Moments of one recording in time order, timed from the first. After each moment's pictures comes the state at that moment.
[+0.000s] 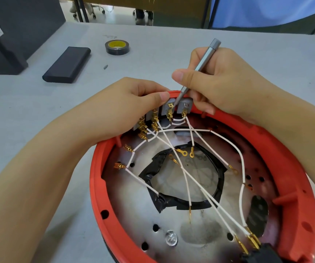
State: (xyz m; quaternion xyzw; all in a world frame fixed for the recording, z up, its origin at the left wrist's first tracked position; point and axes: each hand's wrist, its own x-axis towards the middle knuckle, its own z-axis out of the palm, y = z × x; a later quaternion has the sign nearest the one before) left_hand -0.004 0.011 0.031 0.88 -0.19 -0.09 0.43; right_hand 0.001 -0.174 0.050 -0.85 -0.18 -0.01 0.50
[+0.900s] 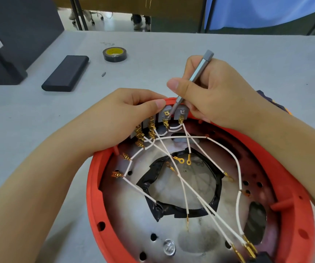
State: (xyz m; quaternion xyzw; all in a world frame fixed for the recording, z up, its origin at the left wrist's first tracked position) left_hand -0.006 0.011 0.031 0.87 -0.18 -0.10 0.44; right_hand -0.003 -0.173 0.044 -0.87 -0.18 -0.06 0.46
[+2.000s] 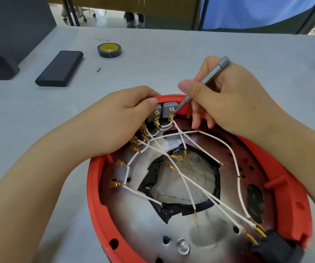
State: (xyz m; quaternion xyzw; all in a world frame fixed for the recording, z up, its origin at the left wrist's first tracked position) left_hand -0.022 0.012 0.034 0.90 -0.18 -0.07 0.38; right_hand -0.035 -0.182 0.043 -0.86 -0.13 -0.08 0.48
